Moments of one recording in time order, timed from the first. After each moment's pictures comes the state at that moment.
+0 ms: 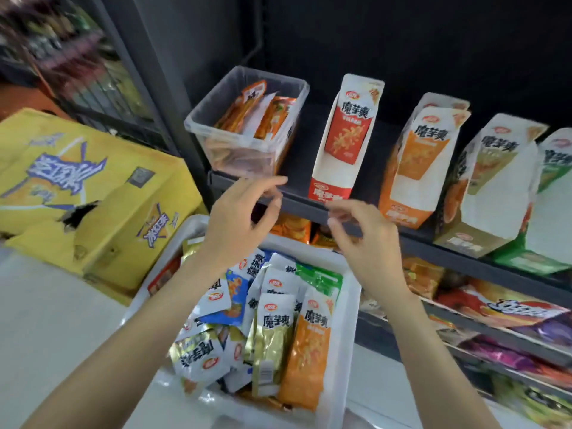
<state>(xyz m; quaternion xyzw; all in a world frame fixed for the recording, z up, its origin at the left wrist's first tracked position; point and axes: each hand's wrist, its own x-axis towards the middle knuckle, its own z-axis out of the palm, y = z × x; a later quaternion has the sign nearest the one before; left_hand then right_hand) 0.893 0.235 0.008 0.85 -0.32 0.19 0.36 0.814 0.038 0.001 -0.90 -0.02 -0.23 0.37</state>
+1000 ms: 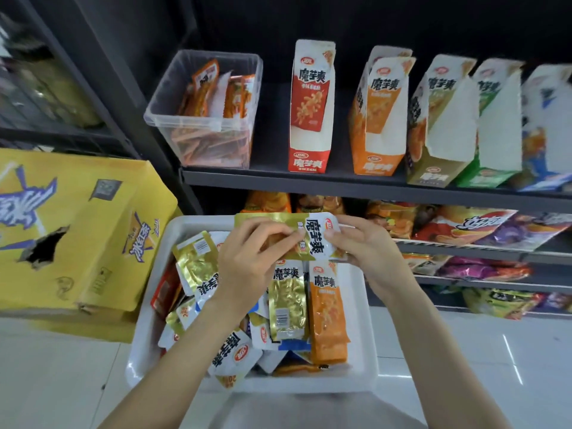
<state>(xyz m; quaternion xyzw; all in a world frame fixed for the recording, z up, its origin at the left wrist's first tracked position) 0.846 0.264 -0.049 0.76 -0.48 0.30 0.33 0.752 0.087 -0.015 -0.67 0.29 -0.02 0.68</state>
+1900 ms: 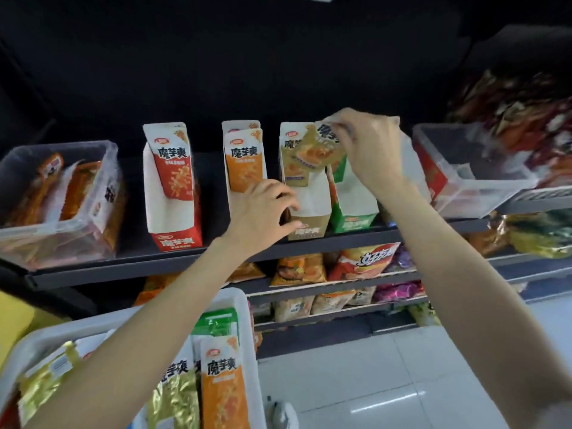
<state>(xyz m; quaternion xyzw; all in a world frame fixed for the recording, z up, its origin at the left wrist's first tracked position) 0.892 -0.006 0.010 0.78 -0.59 0.10 0.18 0.790 -0.178 0.097 -0.90 0.15 -0.41 0.08</state>
